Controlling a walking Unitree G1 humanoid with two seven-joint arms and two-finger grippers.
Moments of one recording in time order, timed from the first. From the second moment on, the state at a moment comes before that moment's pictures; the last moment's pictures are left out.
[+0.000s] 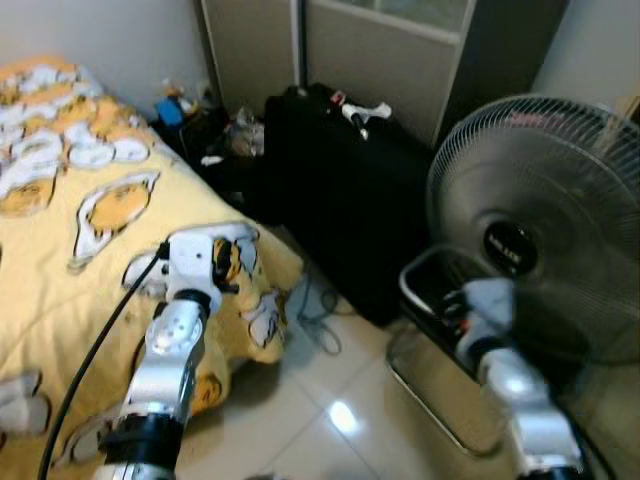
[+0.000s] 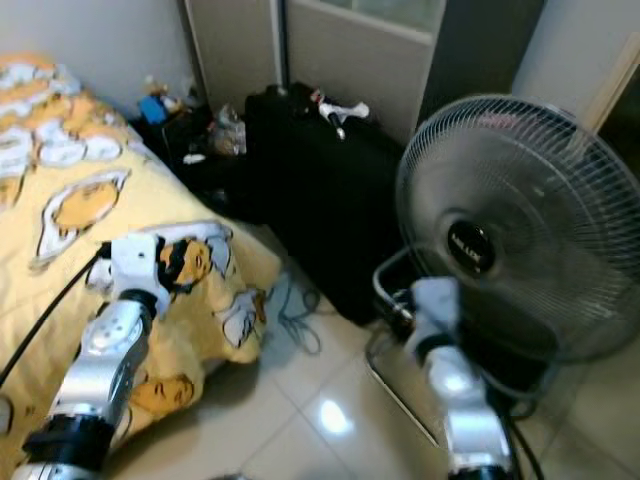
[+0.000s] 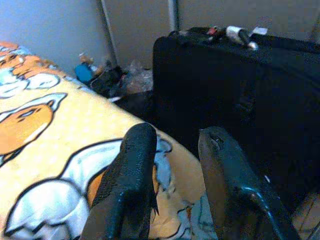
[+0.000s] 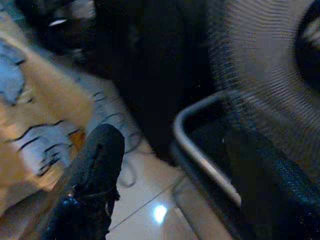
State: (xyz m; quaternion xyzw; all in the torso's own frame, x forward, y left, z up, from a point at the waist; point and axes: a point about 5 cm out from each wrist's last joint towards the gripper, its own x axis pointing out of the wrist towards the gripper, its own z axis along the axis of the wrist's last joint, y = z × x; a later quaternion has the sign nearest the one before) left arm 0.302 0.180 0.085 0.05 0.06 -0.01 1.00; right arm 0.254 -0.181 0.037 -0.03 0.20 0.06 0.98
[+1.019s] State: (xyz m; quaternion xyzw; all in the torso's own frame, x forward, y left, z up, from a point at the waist) left arm 0.300 0.174 0.069 0.07 0.09 -0.04 0.99; right arm 0.251 -0.173 0.017 -0.01 0.24 0.10 0.97
